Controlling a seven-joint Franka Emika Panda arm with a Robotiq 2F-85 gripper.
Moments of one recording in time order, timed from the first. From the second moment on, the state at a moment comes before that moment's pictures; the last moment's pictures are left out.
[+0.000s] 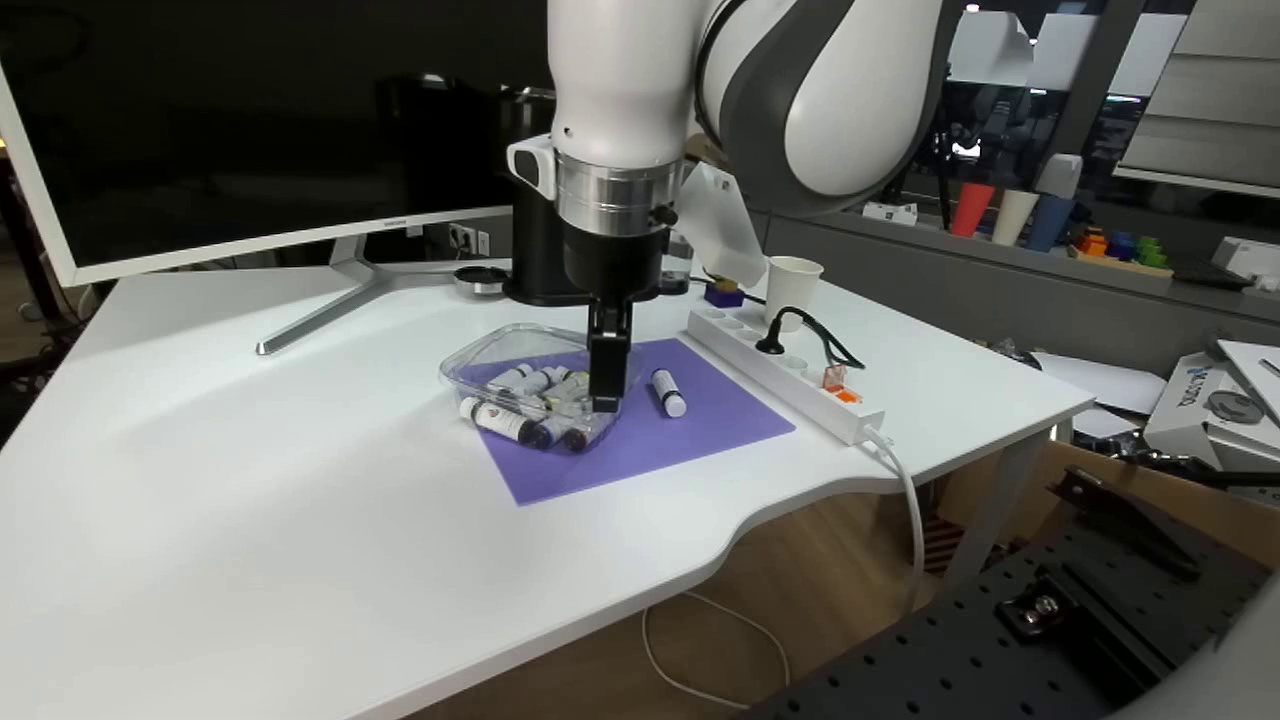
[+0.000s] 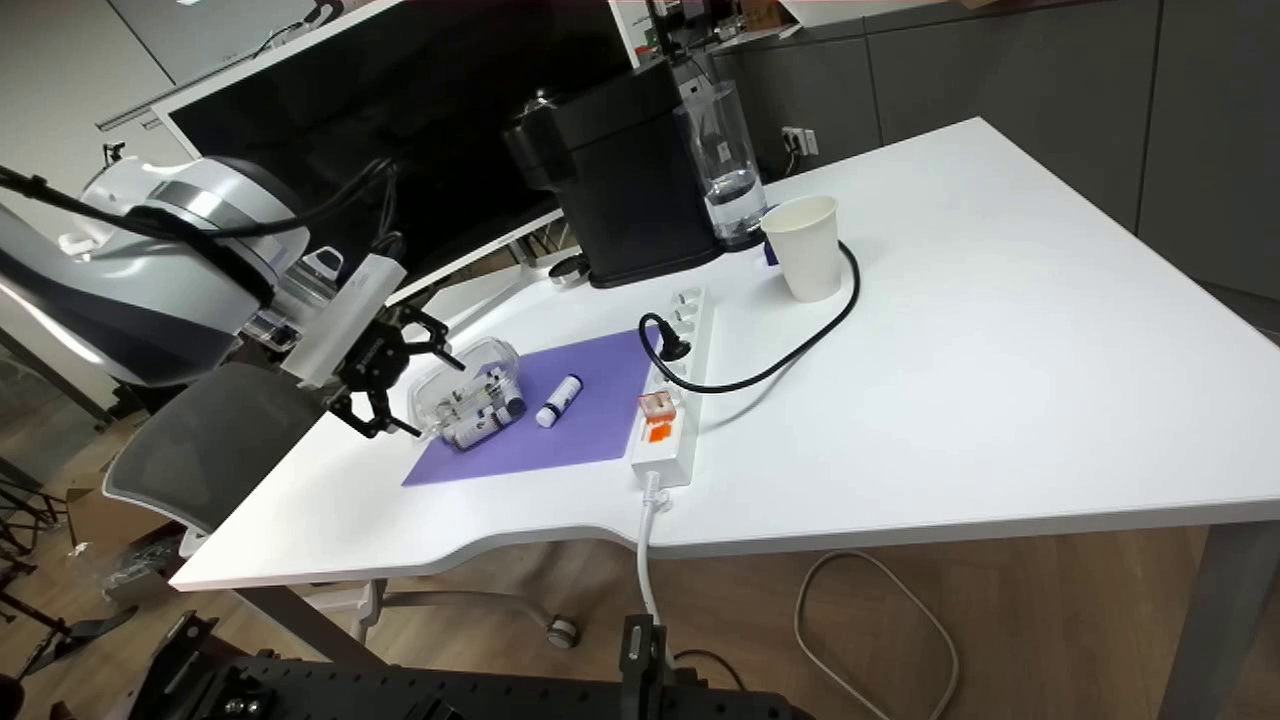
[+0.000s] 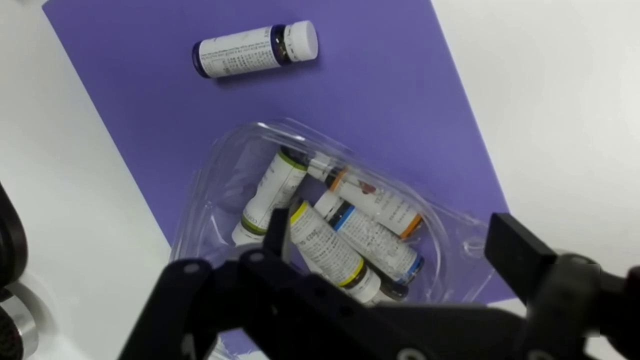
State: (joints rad) arm 0.20 0.23 -0.13 -2.60 -1.21 3.01 0.13
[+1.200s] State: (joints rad) arm 0.18 0.24 -0.10 -2.62 -0.99 3.00 -0.06
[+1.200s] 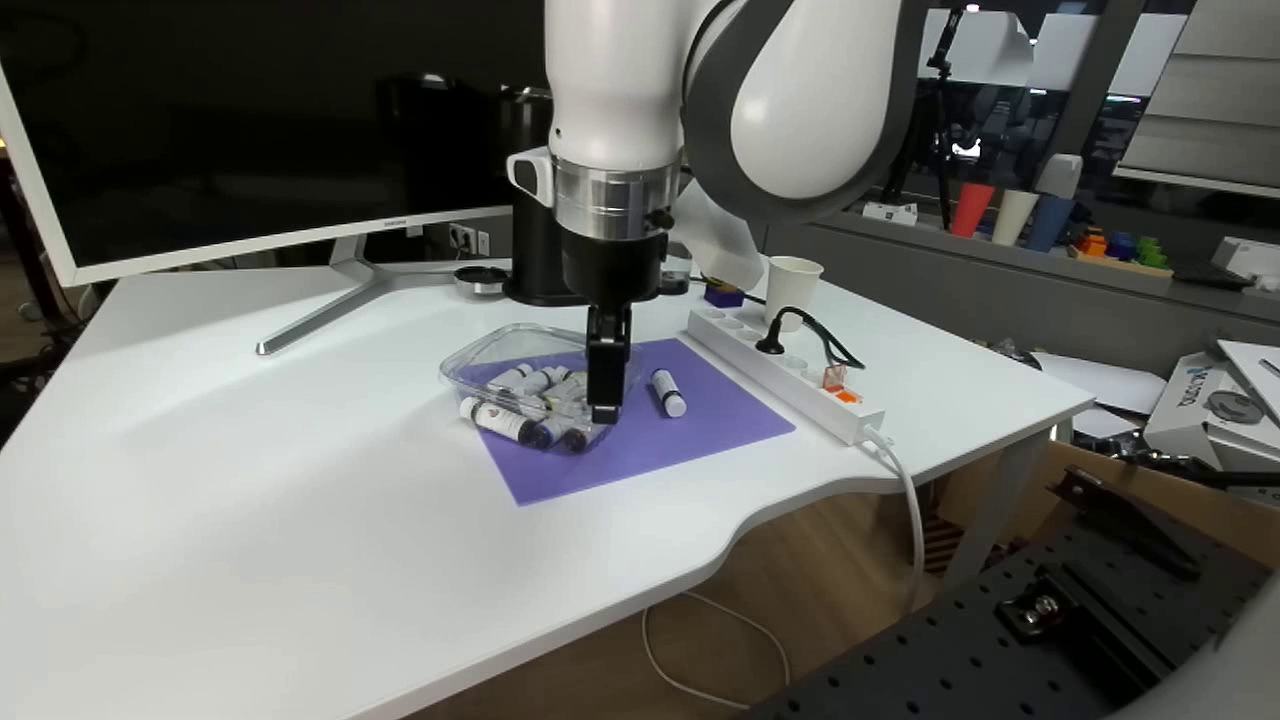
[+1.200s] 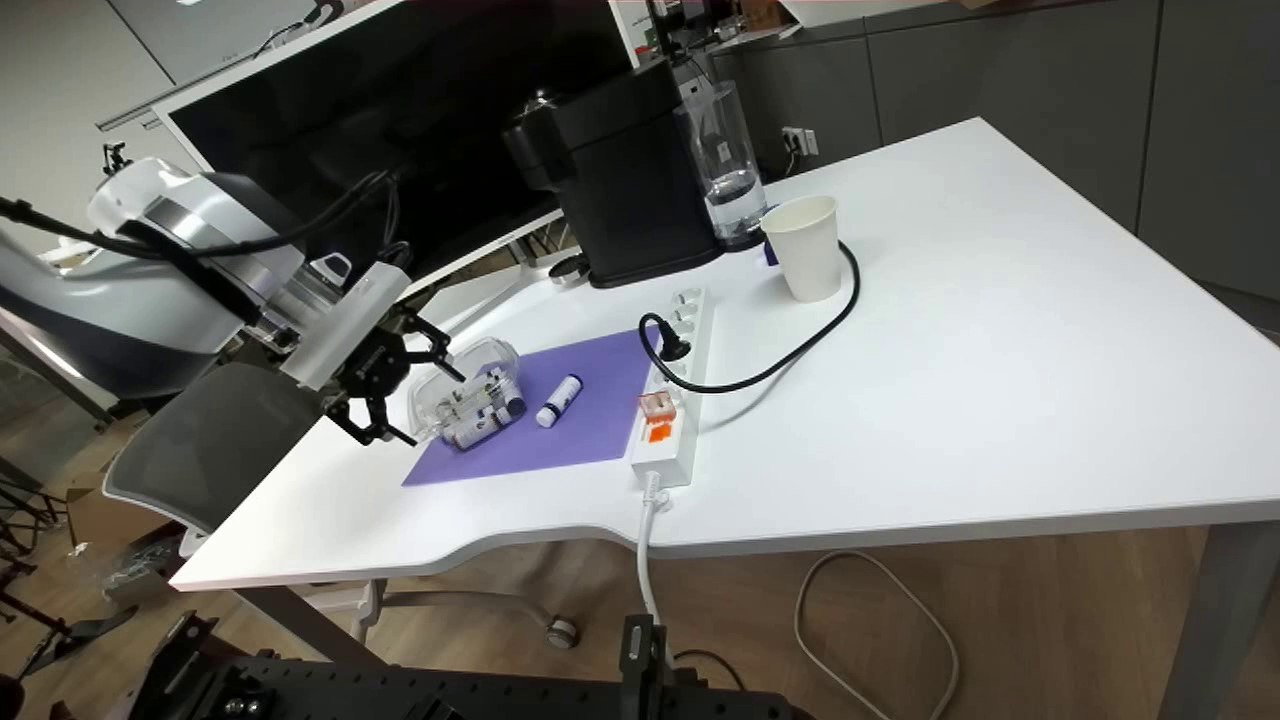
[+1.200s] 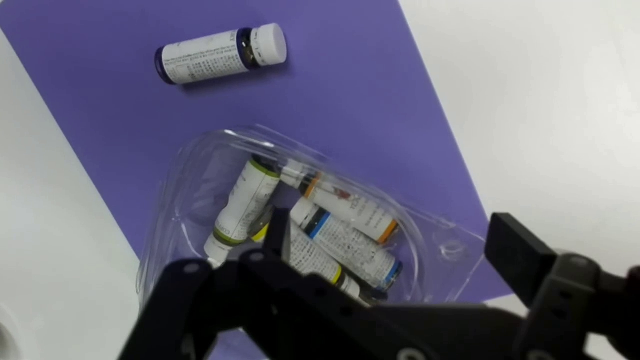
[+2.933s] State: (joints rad) arm 0.20 0.27 -0.13 -2.53 -1.02 3.01 -0.13
